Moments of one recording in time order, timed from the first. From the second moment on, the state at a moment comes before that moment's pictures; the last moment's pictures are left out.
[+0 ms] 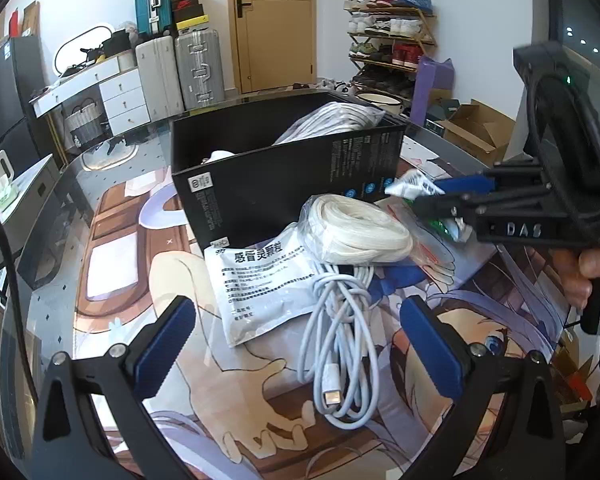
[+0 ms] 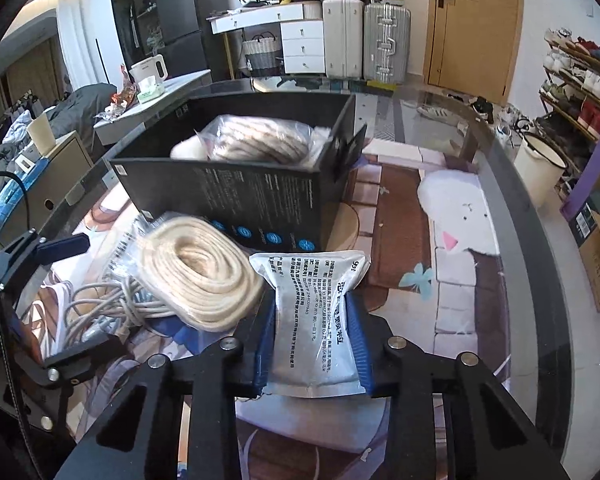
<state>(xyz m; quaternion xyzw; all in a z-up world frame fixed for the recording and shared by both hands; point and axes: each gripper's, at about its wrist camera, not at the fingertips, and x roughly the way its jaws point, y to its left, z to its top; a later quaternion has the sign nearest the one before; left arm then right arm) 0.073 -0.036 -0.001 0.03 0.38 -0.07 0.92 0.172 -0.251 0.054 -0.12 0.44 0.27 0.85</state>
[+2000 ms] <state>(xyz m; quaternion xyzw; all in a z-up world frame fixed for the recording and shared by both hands) 0.055 -0.004 0.065 -0.04 0.30 -0.10 0.95 0.136 -0.241 0.129 -0.10 0.35 0.32 0.87</state>
